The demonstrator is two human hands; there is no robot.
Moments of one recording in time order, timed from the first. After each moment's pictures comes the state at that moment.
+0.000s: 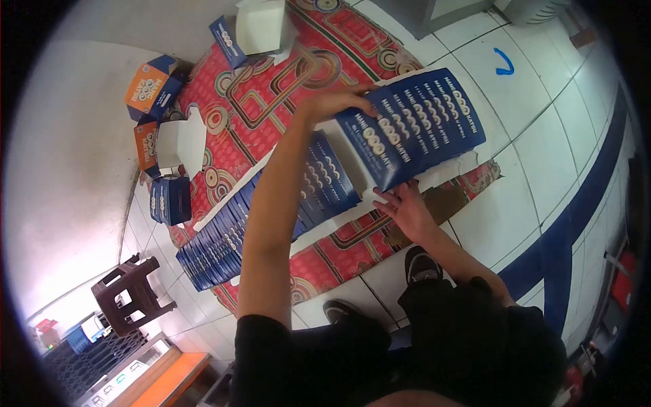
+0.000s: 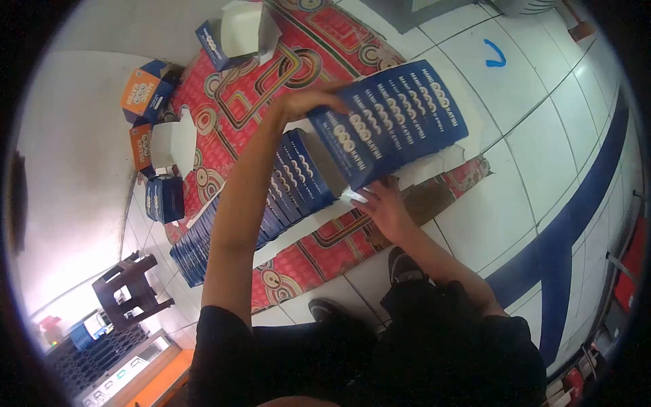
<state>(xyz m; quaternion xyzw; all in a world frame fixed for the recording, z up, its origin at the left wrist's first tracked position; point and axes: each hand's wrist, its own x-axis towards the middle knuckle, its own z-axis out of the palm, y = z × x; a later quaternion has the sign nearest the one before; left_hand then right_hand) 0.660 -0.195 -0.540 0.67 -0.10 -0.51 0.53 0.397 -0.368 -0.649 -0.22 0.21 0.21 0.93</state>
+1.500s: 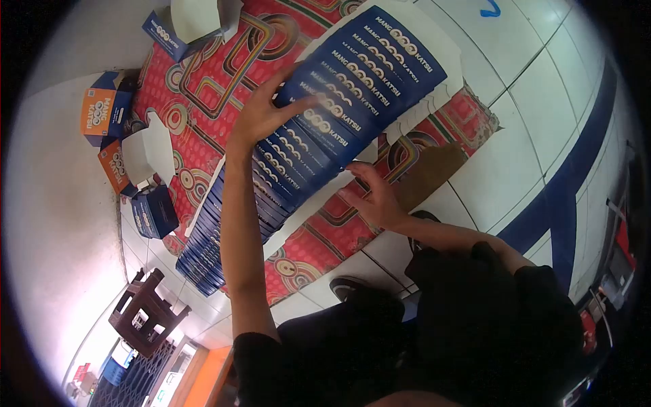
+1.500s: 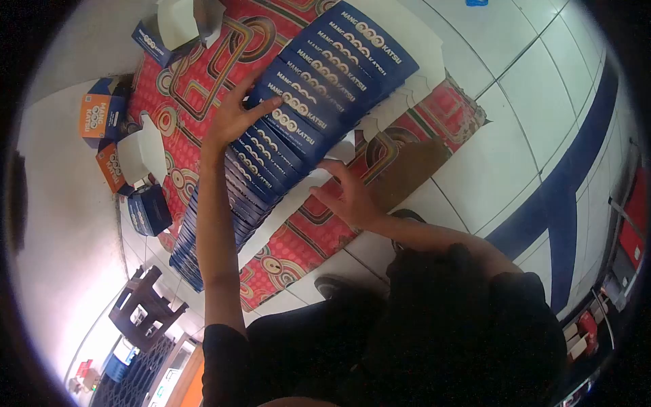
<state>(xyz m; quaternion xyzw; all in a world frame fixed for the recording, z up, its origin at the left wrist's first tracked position) 0.611 -0.125 -0.557 0.86 -0.15 -0.27 0.41 0.378 -0.303 -0.633 -0.68 0.03 0.07 0.73</state>
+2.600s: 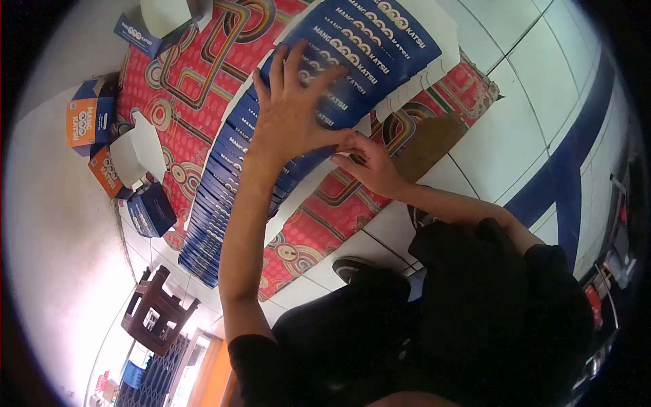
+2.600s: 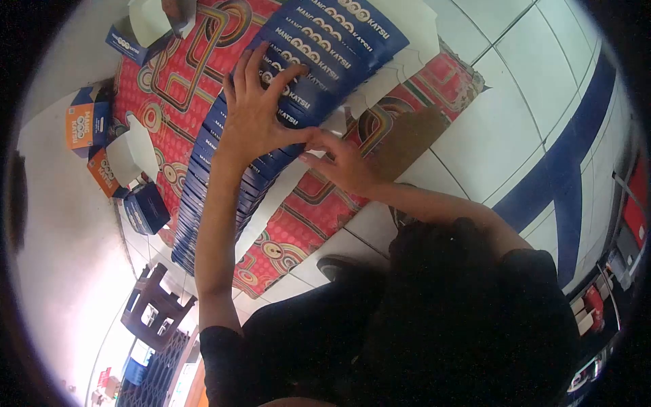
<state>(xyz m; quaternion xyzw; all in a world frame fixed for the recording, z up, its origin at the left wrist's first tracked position) 0.547 -0.175 -0.548 0.92 -0.36 -0.05 0.14 0.391 -0.307 -0.647 -0.63 0.06 0.11 0.76</state>
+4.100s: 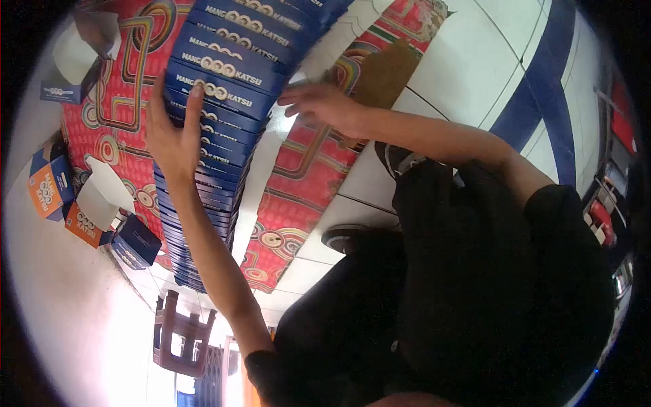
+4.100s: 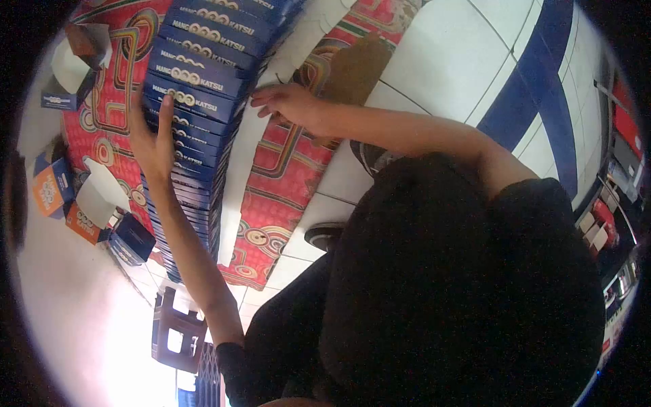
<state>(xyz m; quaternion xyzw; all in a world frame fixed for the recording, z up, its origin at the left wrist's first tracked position) 0.542 -0.118 -0.562 0.95 -0.16 -0.02 0.26 0.397 -0.333 -0.678 -0.43 0.23 0.30 0.82</state>
